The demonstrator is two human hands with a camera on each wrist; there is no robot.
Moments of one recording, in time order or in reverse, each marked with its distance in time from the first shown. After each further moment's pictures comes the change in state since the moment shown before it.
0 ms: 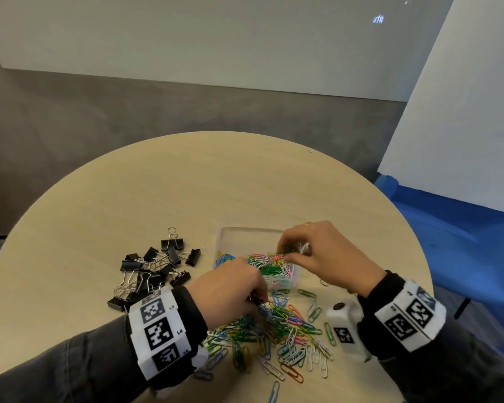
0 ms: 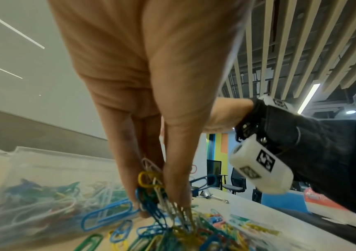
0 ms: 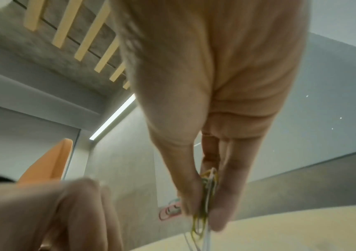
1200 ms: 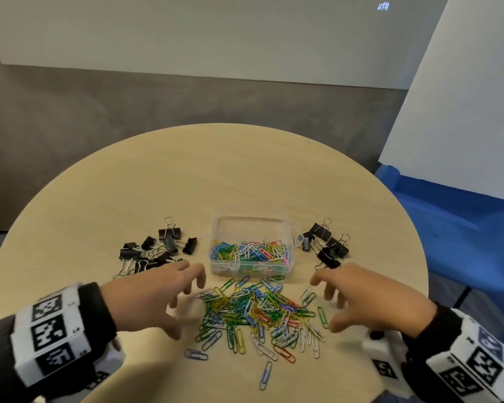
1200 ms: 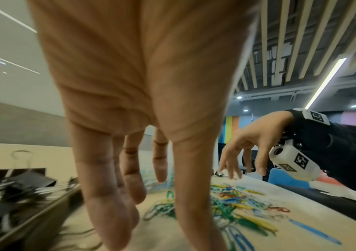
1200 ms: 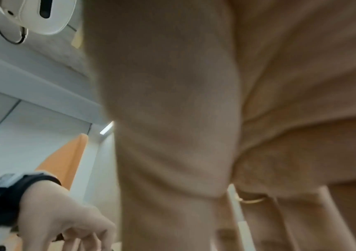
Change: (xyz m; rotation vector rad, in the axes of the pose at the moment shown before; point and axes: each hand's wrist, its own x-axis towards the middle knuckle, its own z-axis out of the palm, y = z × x) left_hand -0.071 -0.045 -0.008 -0.015 -0.259 -0.209; right_hand -0.076 0.005 -0.003 -0.176 -0.514 0.334
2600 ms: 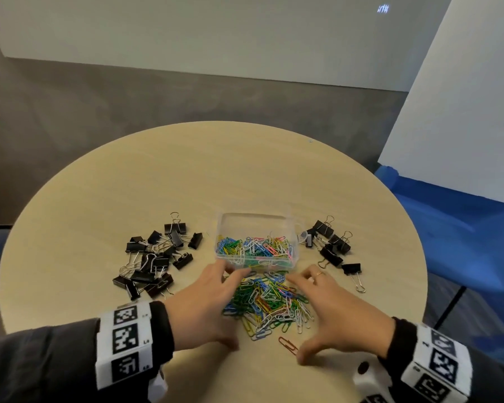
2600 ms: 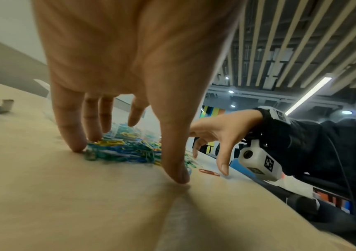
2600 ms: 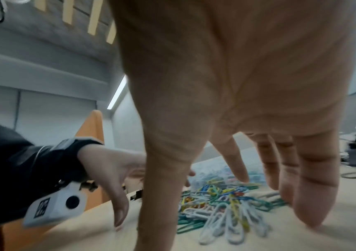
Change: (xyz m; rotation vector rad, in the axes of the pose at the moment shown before) left_hand 0.018 0.042 0.037 -0.085 0.199 0.078; right_hand 0.011 -0.026 0.041 0.050 0.082 -0.104
